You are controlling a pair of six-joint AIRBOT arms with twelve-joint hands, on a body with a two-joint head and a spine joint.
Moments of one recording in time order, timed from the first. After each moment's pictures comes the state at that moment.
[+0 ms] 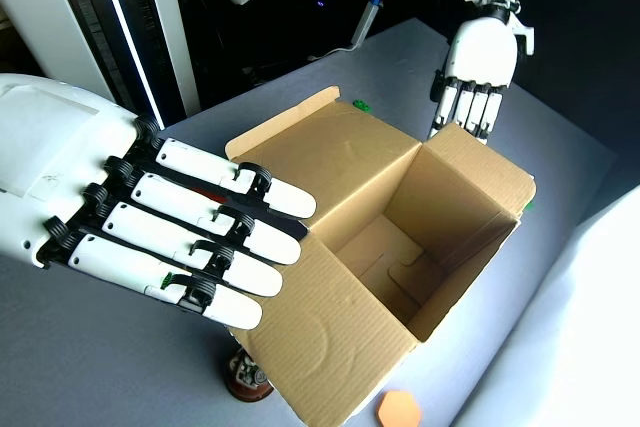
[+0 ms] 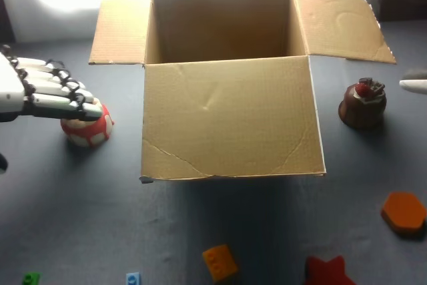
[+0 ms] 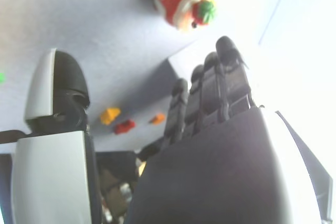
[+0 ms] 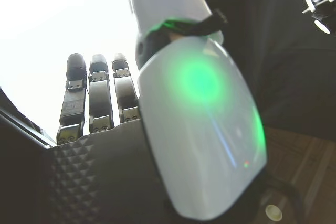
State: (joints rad) left arm 0.49 -0.89 1.54 1.48 -0.78 -0.23; right arm -0.15 -0.60 0.72 0.39 0.41 -1.26
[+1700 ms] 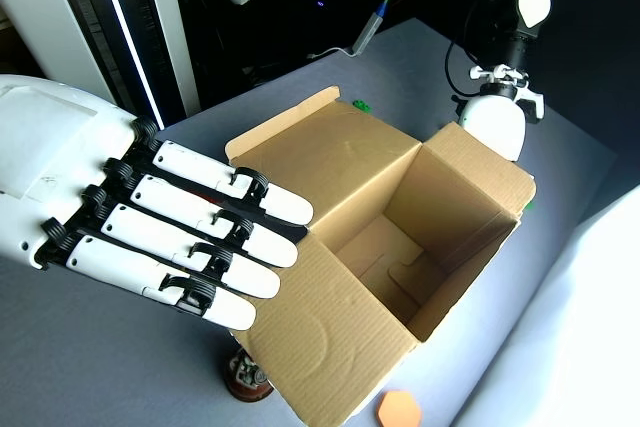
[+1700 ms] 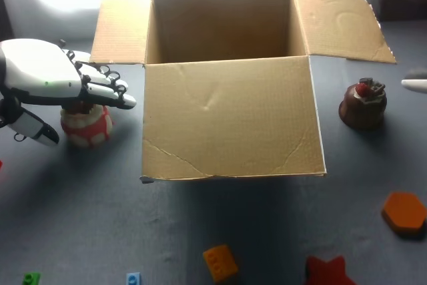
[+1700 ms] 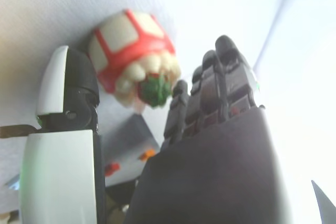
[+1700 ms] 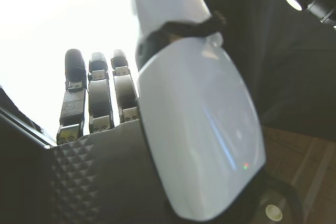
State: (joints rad) left arm 0.47 -1.23 1.91 1.54 -0.78 -0.23; right arm -0.15 -0.60 0.72 0.39 0.41 -1.27
